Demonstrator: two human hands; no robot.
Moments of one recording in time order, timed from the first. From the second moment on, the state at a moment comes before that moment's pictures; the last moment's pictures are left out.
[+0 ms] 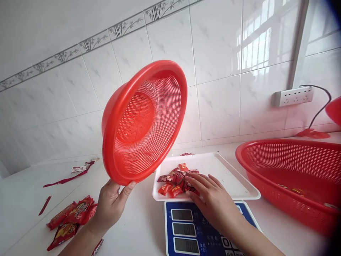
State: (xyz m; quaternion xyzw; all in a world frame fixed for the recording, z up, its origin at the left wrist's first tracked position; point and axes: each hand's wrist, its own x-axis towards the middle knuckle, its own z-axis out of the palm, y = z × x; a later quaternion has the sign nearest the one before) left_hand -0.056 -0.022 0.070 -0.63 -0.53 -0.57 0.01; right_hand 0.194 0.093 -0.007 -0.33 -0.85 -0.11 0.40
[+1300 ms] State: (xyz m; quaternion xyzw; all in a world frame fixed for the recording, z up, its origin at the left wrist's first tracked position) left_hand -0.035 -0.047 0.014 -0.46 -0.59 -0.58 -0.33; right_hand 0.203 0.088 0.003 -0.37 -0.85 -0.09 0.36
